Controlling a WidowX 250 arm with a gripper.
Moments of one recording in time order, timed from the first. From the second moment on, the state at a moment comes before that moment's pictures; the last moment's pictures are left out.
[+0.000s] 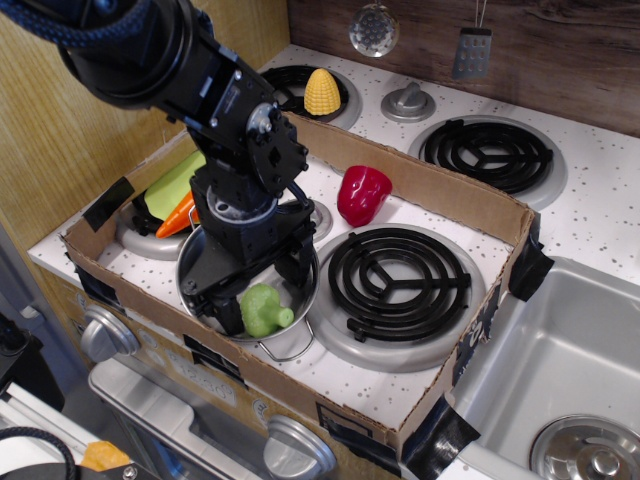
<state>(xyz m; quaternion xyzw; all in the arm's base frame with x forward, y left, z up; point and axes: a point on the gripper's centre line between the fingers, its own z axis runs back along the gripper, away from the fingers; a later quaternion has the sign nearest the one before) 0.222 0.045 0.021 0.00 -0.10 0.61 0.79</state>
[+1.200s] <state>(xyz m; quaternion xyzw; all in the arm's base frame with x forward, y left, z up) 0.222 0.051 0.048 0.06 -0.12 0.58 0.80</state>
